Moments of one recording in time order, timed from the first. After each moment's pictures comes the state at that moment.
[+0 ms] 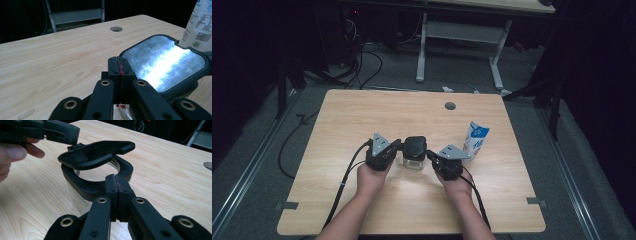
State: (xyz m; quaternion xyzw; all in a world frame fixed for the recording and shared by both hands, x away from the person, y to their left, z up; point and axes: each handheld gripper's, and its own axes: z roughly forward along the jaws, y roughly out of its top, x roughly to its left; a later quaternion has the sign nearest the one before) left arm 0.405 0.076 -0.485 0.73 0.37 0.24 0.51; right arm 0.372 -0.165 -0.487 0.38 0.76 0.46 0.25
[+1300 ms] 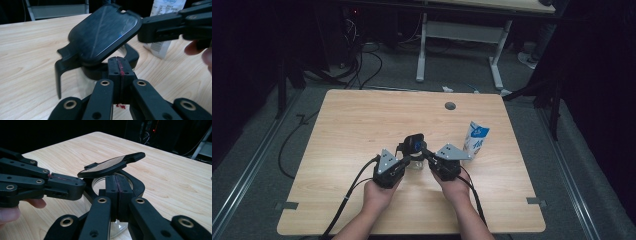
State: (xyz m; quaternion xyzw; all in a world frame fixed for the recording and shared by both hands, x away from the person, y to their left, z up) left arm 0.360 0.055 -0.495 0.74 0.36 0.19 0.53; right arm 0.364 -0.155 -0.470 0.36 0.75 0.49 0.25
